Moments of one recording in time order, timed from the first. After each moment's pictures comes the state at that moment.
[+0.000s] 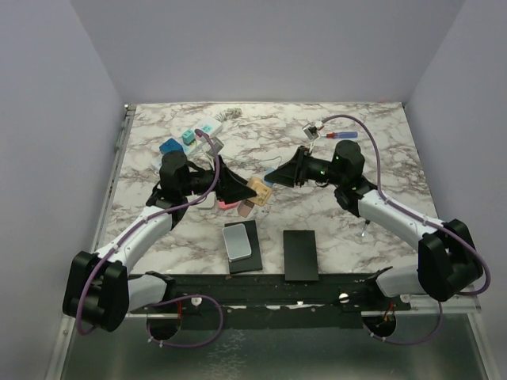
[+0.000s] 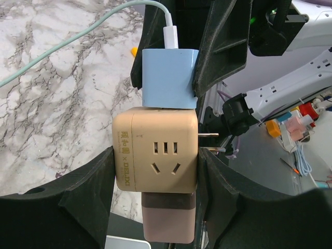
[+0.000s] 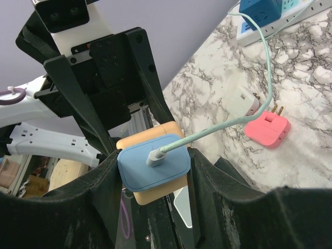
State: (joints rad) left arm -0.34 1.18 0.68 0.40 0.99 -0.54; right arm 0.48 1.37 0.83 0.50 -0.77 0.76
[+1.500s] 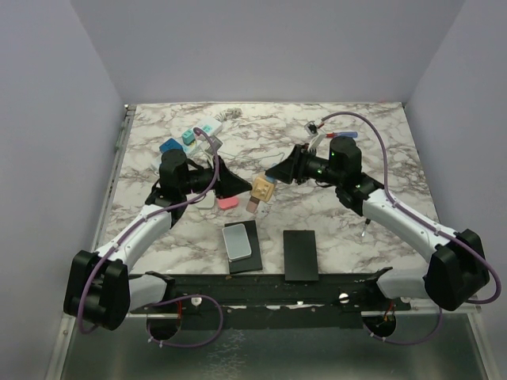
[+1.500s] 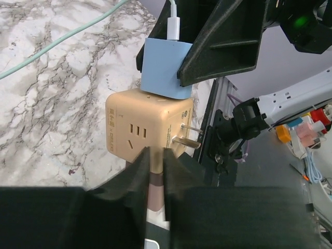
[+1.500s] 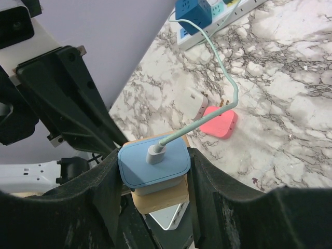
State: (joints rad) left arm -0.32 1.19 0.70 0.36 0.96 -0.51; right arm 0.54 1.31 0.92 0.18 -0.51 0.61
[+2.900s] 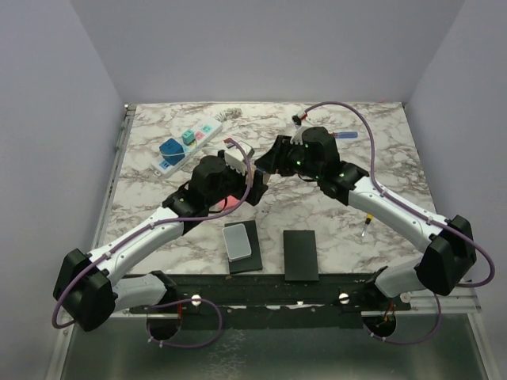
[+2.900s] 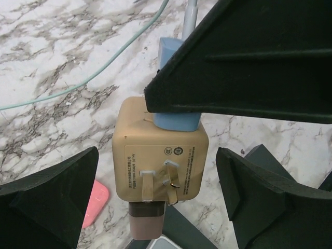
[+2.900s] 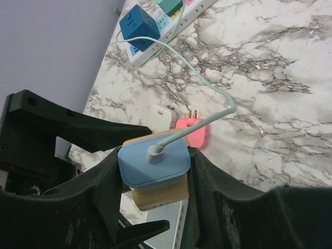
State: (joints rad) left arm -0.69 1.15 0.84 0.01 0.08 -0.13; right arm 0.70 1.43 1.17 -0.11 -0.10 0.63
